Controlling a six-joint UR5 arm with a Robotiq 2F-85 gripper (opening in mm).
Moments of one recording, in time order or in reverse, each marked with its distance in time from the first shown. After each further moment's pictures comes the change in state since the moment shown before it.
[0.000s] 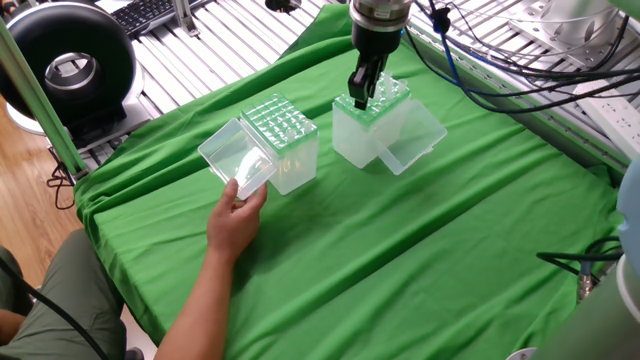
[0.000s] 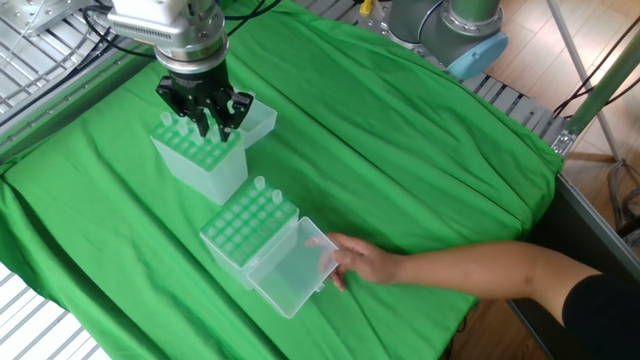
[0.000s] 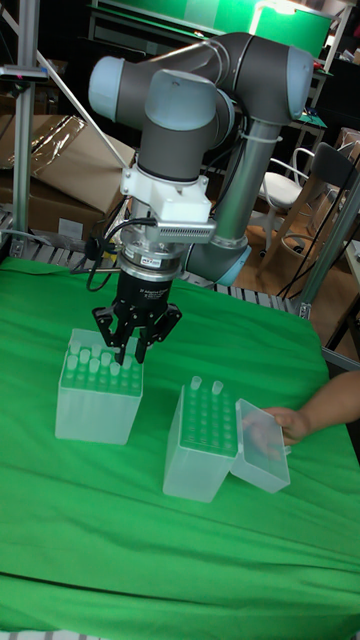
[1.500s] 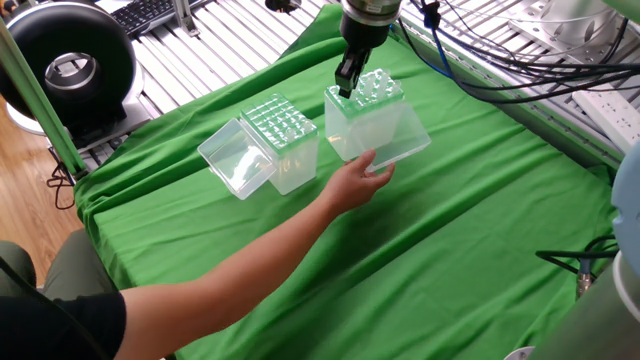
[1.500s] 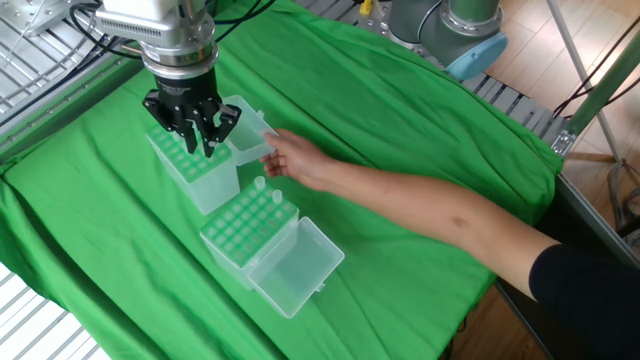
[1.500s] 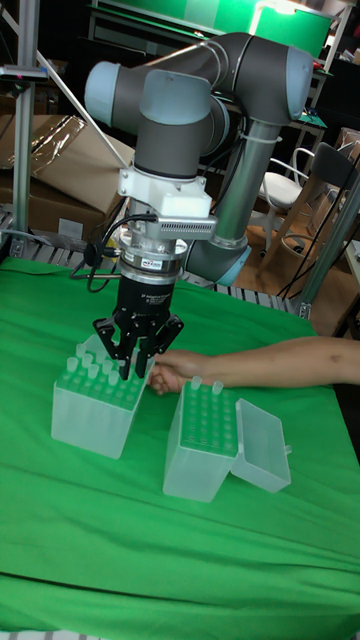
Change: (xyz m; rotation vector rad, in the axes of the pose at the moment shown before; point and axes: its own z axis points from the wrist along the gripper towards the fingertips) arm -0.033 -0.005 -0.002 0.002 -0.103 -0.009
